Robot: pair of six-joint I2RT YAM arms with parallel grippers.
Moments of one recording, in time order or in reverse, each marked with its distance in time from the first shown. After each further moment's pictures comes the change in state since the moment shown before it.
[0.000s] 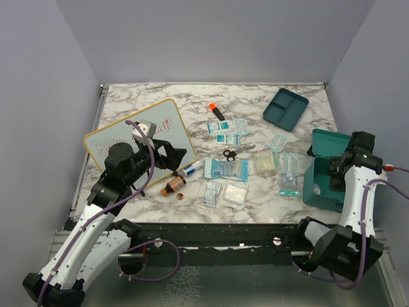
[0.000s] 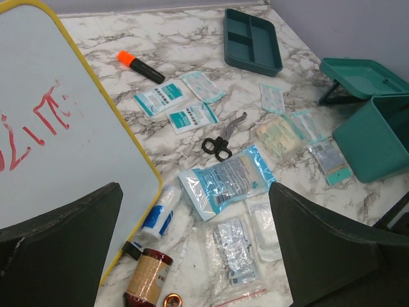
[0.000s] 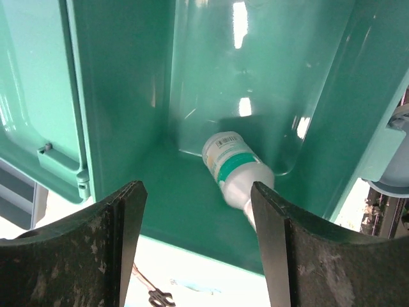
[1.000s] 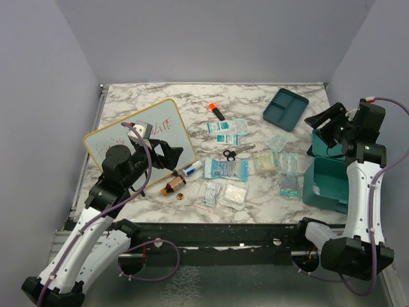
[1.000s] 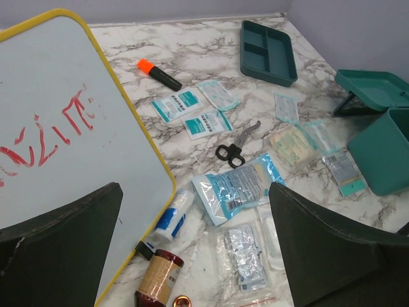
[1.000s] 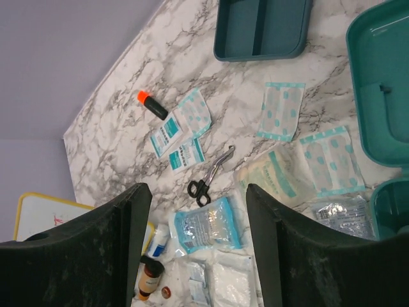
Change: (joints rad) left arm -0.001 -0.032 0.000 -0.012 -0.067 0.011; right arm 0.173 0.014 0.226 0.404 -0.611 -0.594
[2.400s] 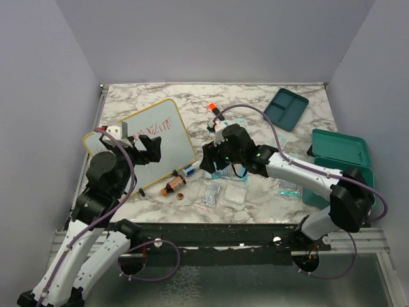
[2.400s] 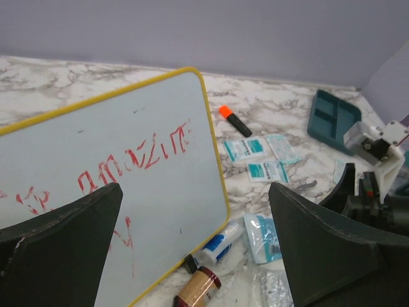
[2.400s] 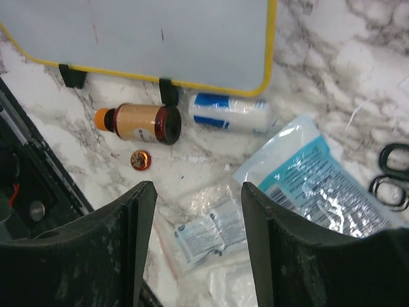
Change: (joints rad) left arm 0.000 -0.090 0.063 -0.105 -0.354 -0.013; right arm 1.131 0.439 -0.113 0.463 0.193 -0.335
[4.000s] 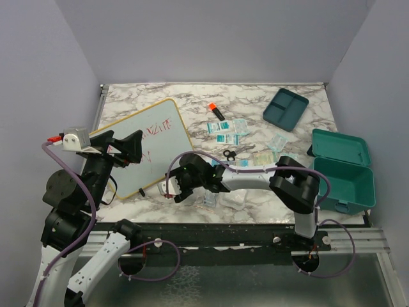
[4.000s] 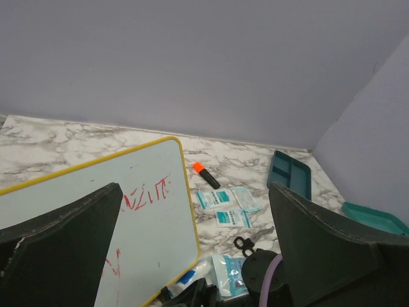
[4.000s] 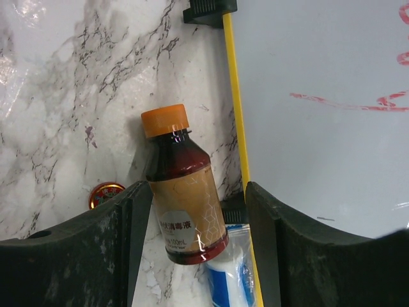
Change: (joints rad) left arm 0.000 -0.072 0.293 -0.129 -0.012 -0.045; right arm 0.273 0.425 0.119 0.311 -0.185 -1.264
